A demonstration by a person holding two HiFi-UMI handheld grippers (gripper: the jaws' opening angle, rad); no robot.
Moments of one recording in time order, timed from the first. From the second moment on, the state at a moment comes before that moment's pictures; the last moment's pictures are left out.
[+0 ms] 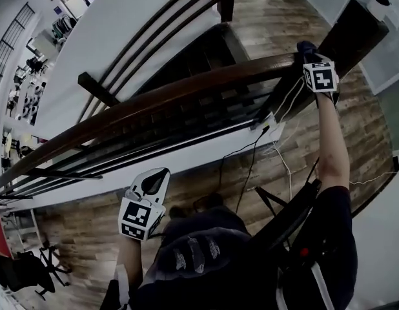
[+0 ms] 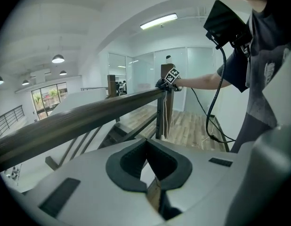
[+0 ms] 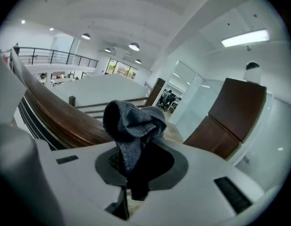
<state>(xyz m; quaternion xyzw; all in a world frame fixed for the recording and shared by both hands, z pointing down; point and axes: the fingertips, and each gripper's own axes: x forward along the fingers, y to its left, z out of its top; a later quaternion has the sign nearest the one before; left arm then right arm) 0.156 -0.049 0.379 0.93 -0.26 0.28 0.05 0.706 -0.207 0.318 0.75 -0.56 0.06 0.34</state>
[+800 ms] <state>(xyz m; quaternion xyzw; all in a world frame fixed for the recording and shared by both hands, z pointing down) 0.065 -0.042 0.399 0.90 -0.34 0.25 0.08 0.401 -0.257 0.332 0.55 -0.77 0.07 0.32</state>
